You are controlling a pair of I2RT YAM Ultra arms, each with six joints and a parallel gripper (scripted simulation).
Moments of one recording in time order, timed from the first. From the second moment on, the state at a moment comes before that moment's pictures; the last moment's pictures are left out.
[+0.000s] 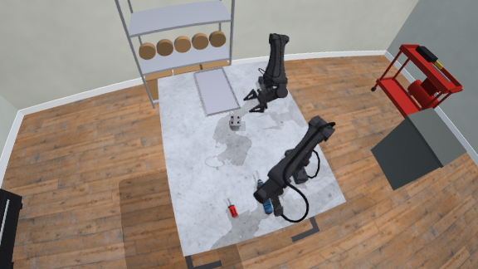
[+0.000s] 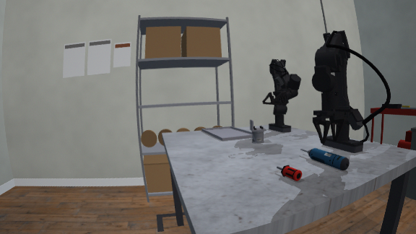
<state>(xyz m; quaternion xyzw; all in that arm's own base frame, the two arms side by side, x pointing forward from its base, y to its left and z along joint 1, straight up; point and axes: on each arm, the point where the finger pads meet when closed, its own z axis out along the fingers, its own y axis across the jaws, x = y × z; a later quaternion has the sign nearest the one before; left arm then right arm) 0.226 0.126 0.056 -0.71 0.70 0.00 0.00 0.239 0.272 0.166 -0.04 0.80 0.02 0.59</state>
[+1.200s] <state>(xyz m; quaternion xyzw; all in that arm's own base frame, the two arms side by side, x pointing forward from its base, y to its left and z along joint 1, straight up) 0.226 0.126 0.056 -0.71 0.70 0.00 0.00 0.240 0.261 0.141 -0.01 0.79 0.00 0.61</state>
